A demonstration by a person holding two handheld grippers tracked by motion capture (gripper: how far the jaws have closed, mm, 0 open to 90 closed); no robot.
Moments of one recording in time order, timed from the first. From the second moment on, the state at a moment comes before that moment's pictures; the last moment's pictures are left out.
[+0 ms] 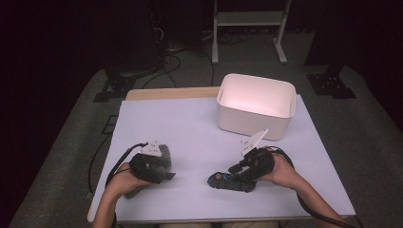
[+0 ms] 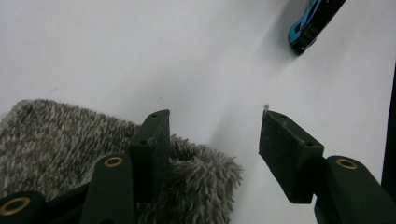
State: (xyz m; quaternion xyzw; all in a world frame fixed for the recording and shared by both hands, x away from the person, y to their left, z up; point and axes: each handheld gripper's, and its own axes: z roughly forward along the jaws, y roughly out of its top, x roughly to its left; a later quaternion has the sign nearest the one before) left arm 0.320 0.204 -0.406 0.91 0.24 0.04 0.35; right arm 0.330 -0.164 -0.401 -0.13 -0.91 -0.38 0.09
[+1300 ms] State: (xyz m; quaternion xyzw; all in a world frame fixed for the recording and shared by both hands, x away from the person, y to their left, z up) left arm 0.317 0.199 -0.415 0.91 0.24 0.01 0.34; right arm 0.253 -0.162 -0.408 -0.07 -0.91 -0.41 -0.06
